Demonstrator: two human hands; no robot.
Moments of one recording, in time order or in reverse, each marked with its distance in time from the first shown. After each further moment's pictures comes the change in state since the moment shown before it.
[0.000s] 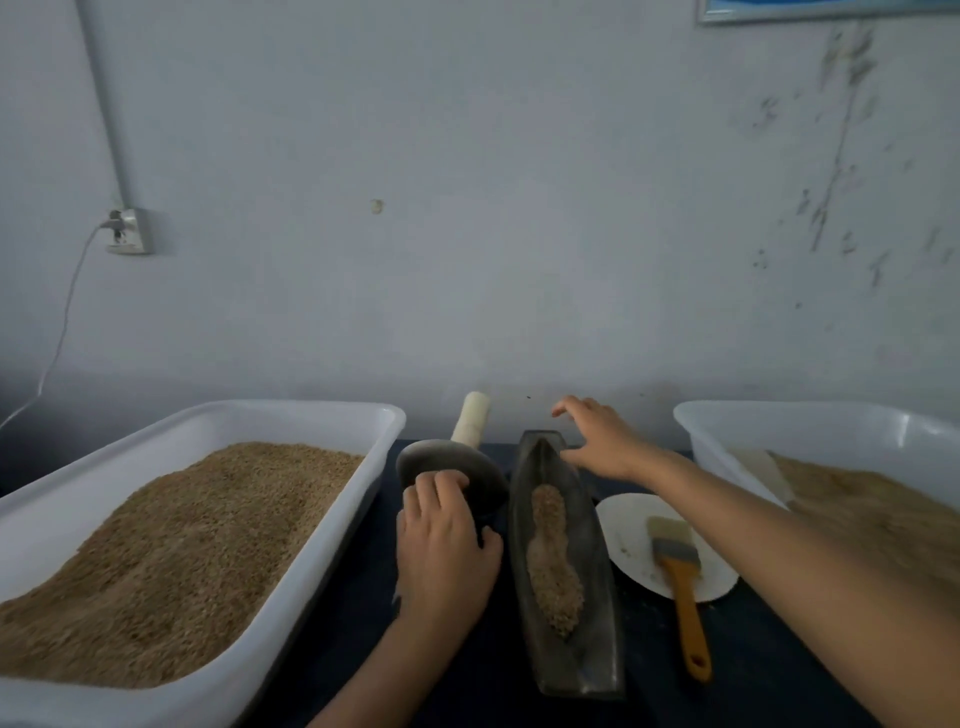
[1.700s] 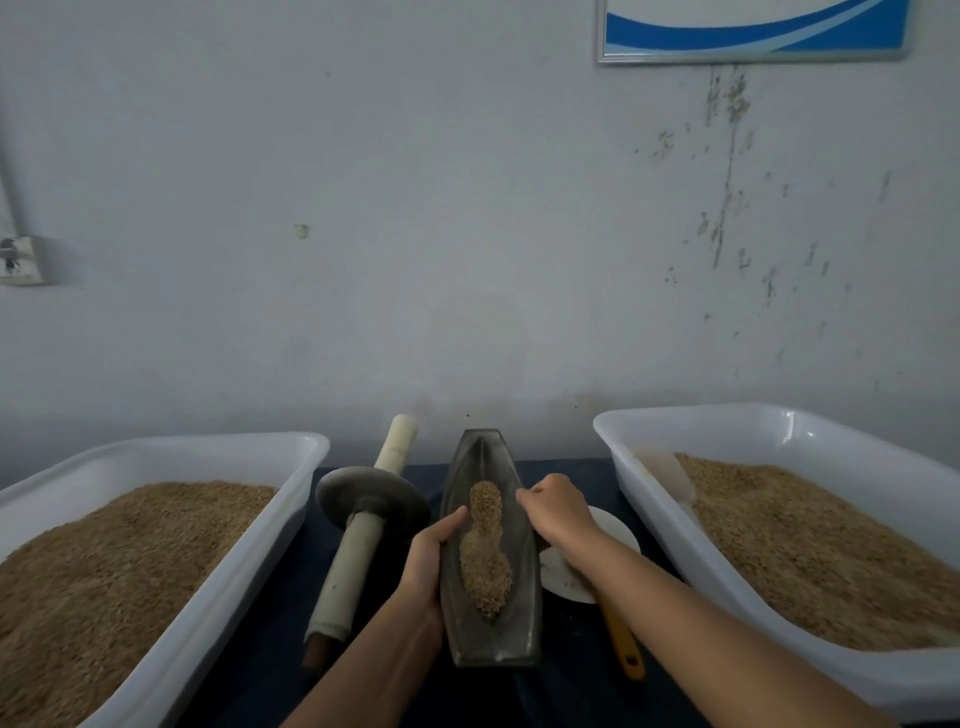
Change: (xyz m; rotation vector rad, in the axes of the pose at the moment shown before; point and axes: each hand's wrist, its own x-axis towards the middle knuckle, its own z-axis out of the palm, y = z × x) left_hand 0.012 0.063 0.018 -1.489 -0.612 -0.909; right_hand -0.060 0.001 0.026 0.536 0.125 0.532
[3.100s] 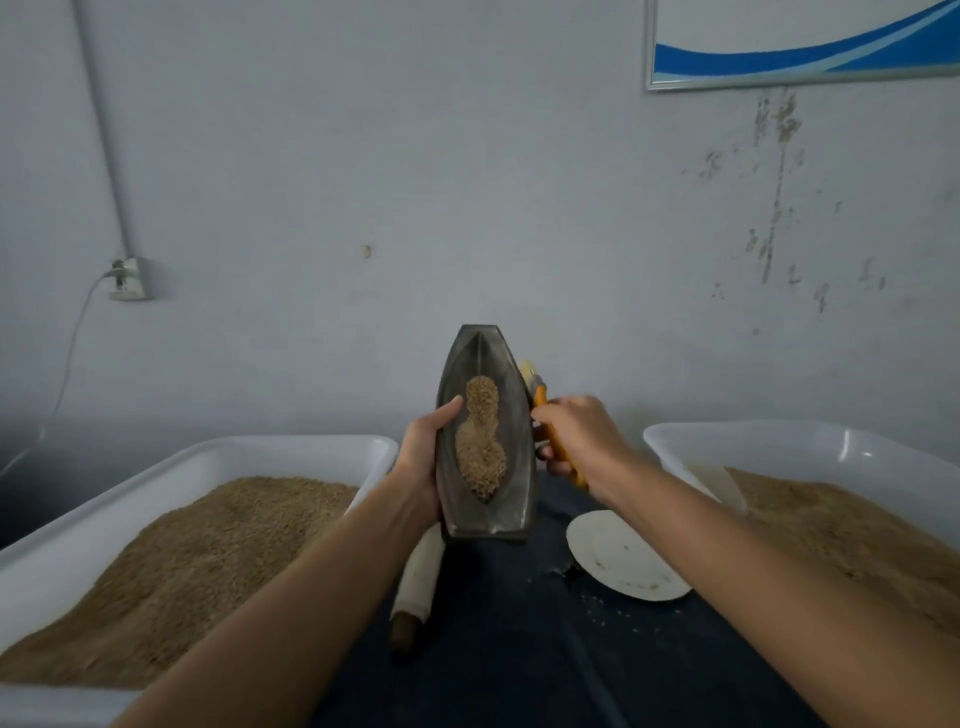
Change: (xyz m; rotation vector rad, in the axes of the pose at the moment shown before) left_hand -0.046 0.112 -0.004 0.035 -0.060 0.233; right_hand -0.075 -0.116 -0.035 0.560 -0.044 -0.118
